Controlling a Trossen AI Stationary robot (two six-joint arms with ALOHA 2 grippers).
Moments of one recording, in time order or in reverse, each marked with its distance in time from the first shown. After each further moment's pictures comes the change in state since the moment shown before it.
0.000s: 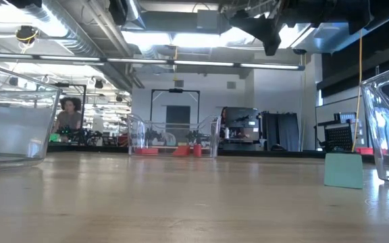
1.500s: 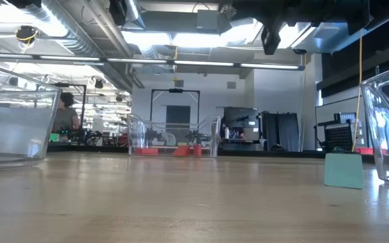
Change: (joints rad) left arm 0.002 0.000 0.000 0.000 -0.046 0.051; right arm -0.002 0.000 0.000 0.003 -0.039 -0.014
